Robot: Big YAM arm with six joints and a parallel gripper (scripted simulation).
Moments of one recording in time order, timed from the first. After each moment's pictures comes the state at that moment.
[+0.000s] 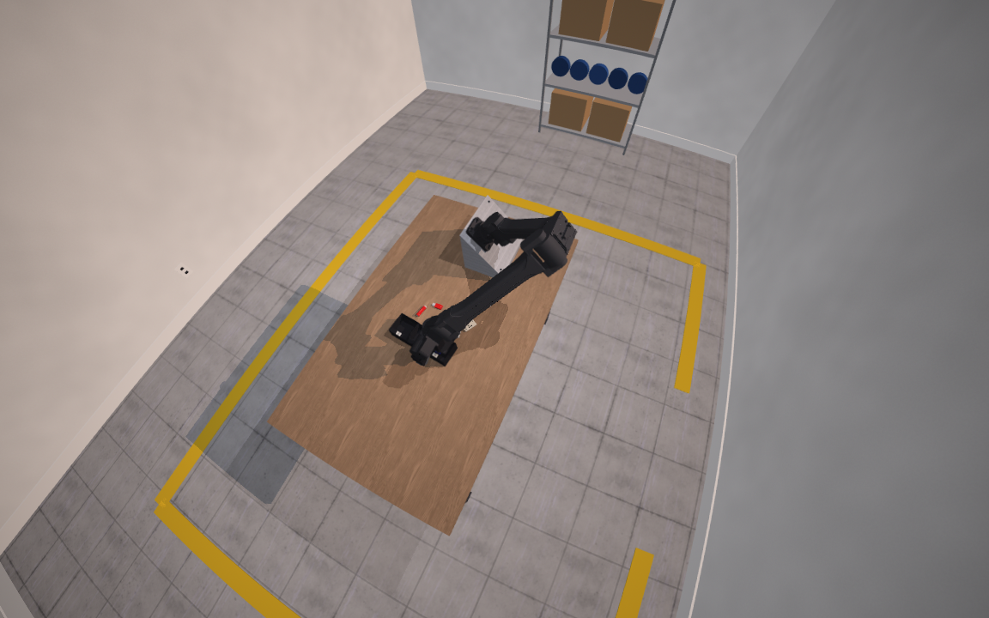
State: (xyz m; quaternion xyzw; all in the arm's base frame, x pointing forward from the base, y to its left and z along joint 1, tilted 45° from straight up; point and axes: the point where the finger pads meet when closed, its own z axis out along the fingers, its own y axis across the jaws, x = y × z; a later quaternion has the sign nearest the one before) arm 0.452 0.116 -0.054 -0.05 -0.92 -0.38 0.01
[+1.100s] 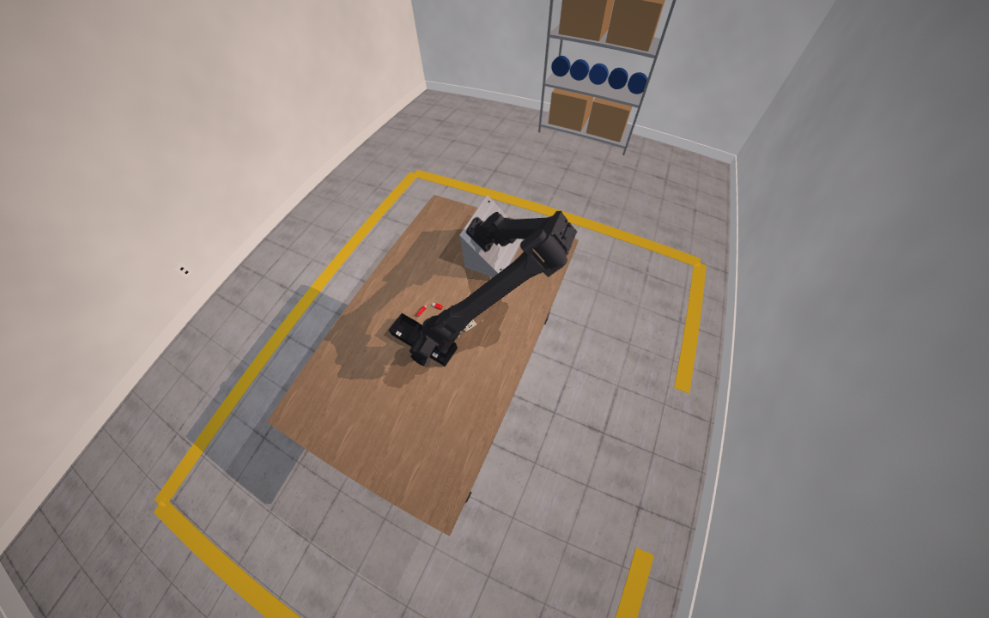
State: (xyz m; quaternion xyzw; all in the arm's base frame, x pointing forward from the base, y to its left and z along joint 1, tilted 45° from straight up) arm 0.452 0.116 -0.054 -0.05 -0.92 -0.38 0.01
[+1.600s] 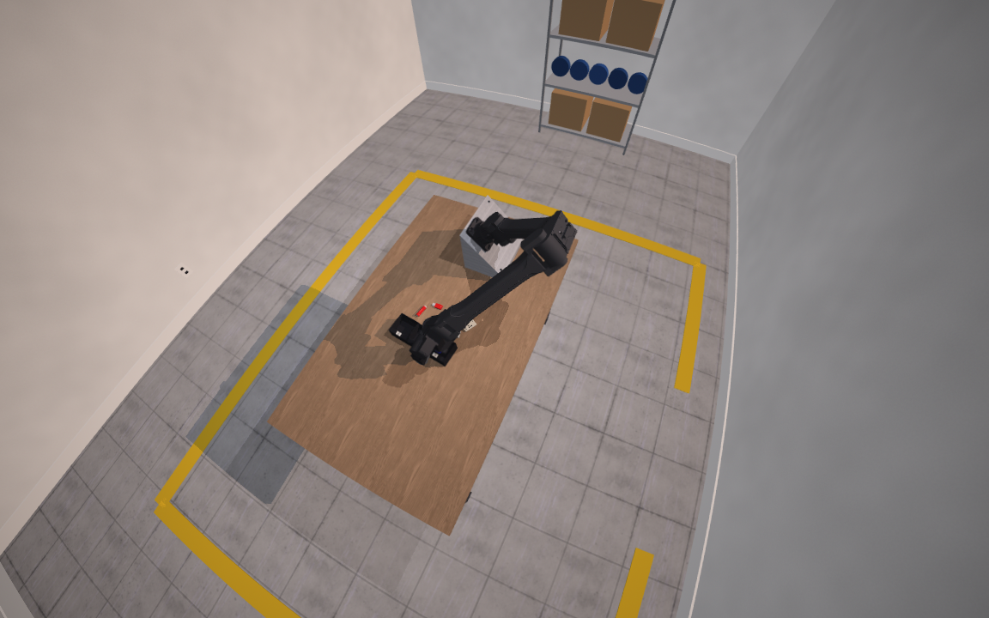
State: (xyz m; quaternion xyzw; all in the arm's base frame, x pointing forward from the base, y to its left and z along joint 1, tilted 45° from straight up) arm 0.449 0.115 -0.053 -0.05 -0.92 -0.38 0.02
